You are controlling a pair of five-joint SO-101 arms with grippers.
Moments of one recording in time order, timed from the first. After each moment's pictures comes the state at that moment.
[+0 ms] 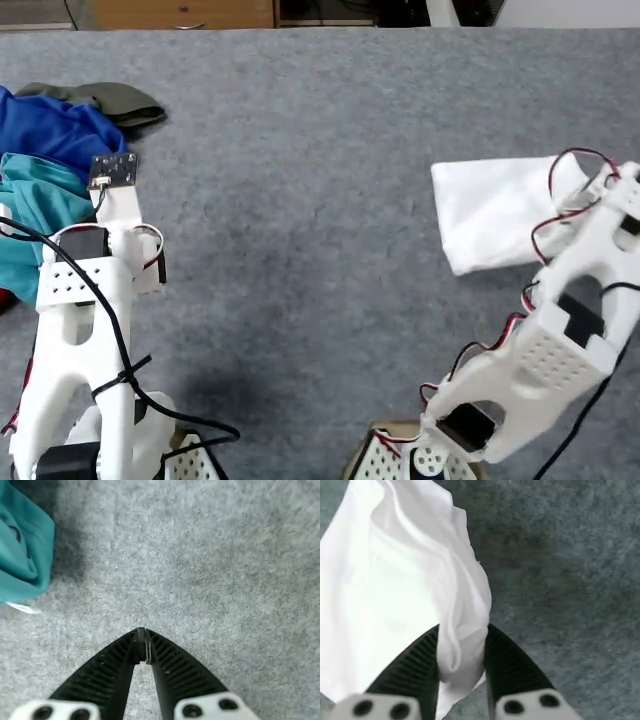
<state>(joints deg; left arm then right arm) -11.3 -32.8 45.0 70.6 -10.8 37.6 26.0 -11.6 68.2 -16.7</state>
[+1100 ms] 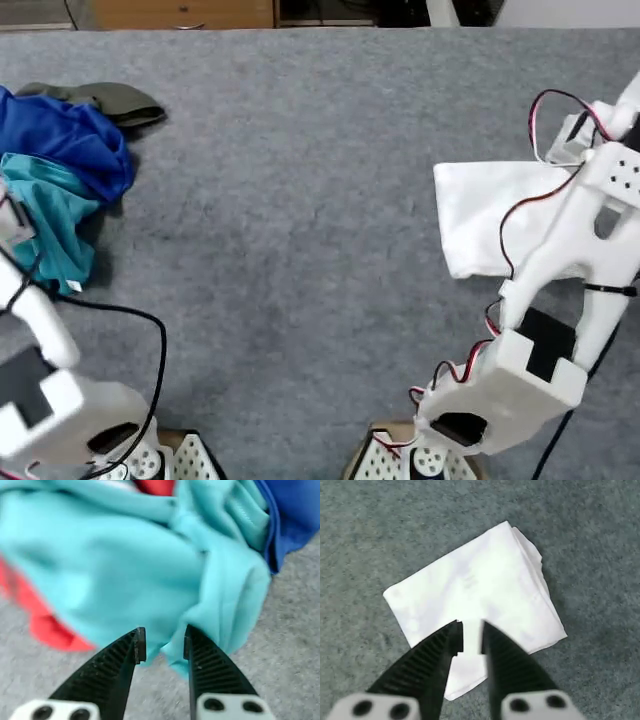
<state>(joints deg) -40.2 -0.3 4.8 72.0 -19.7 26.4 10.7 -28.4 87.0 -9.0</state>
